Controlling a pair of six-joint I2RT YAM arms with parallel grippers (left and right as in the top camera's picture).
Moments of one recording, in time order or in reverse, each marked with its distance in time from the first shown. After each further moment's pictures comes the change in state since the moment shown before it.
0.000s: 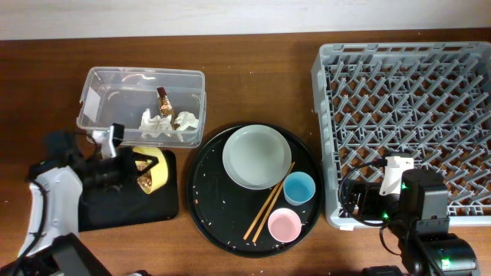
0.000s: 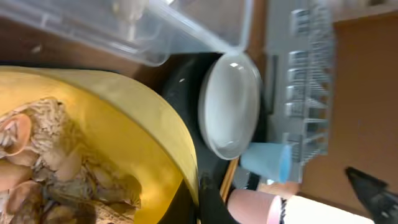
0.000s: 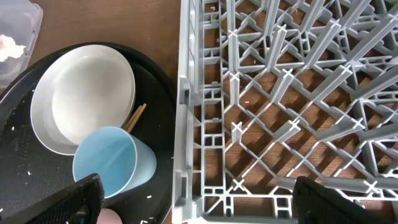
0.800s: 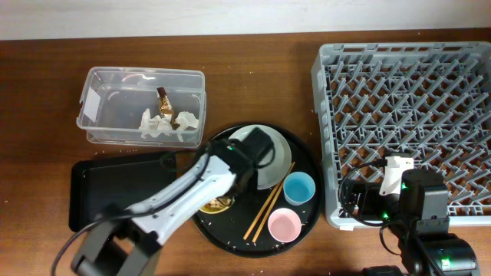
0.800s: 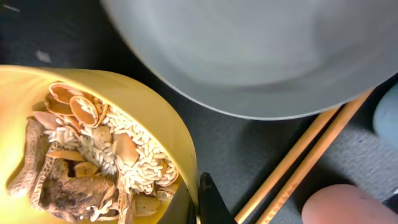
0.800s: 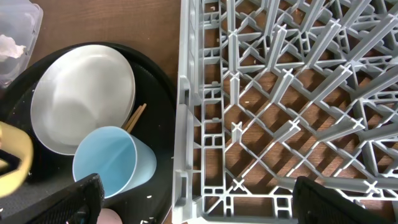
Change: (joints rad) left arm -1.172 0.195 0.223 -0.074 -0.980 -0.754; right arm 0.000 0.000 0.000 0.000 0.000 0.000
